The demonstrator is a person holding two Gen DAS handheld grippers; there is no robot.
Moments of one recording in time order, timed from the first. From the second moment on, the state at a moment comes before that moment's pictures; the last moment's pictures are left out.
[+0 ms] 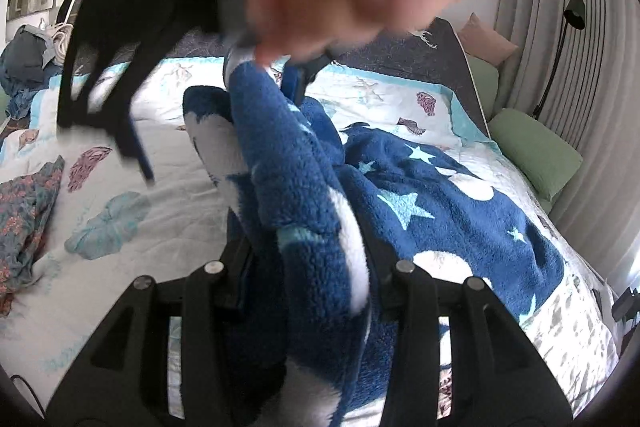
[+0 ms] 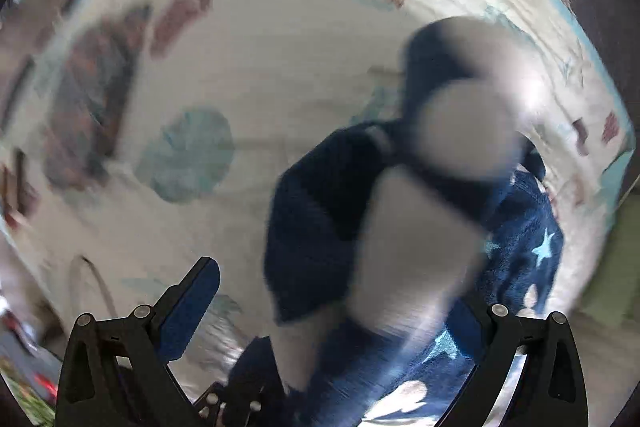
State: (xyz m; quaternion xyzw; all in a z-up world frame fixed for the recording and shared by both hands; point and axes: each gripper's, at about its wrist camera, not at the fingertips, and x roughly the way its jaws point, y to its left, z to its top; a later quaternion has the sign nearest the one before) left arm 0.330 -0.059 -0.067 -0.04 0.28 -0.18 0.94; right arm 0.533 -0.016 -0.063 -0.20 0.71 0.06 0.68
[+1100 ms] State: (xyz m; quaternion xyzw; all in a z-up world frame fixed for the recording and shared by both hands) left arm 0.319 -0.261 -0.014 -0.08 0.29 -0.27 0.91; right arm 0.494 -0.279 0.001 -0.09 0.70 0.04 0.70
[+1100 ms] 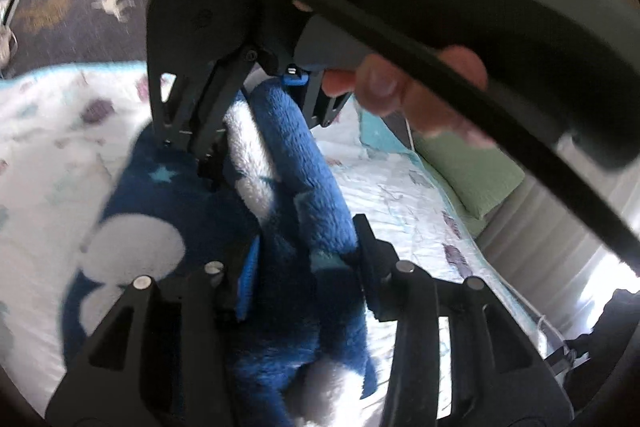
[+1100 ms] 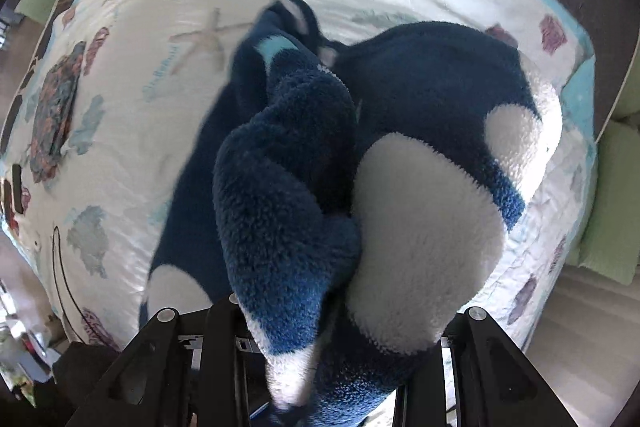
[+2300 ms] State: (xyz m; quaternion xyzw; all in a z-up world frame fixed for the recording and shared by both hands) left arm 0.368 -0.138 0.013 -0.09 0.32 -0.31 0.89; right arm 0.441 -0.365 -0.029 0.01 0.65 -0.06 0.76
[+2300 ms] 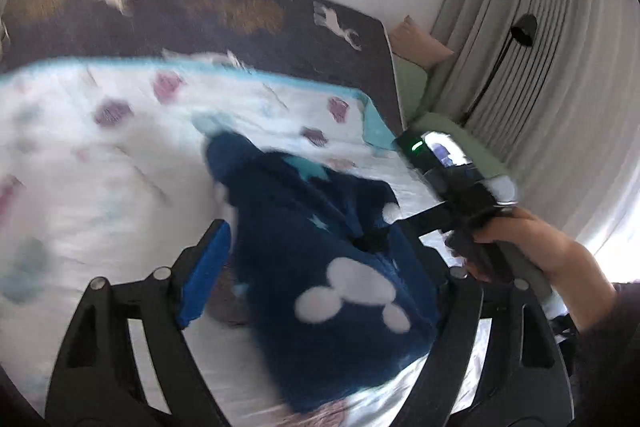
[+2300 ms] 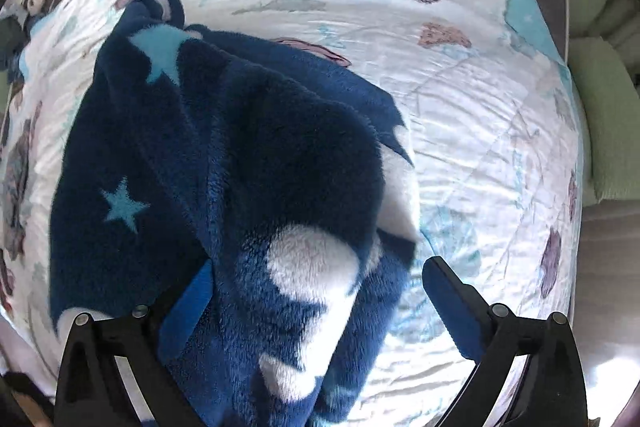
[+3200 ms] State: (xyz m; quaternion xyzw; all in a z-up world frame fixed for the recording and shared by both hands) left arm 0.335 -0.213 -0.076 0.06 0.28 -0.28 0.92; right arm 0.430 -0.357 -0.023 0.14 0.51 -0.03 0.85
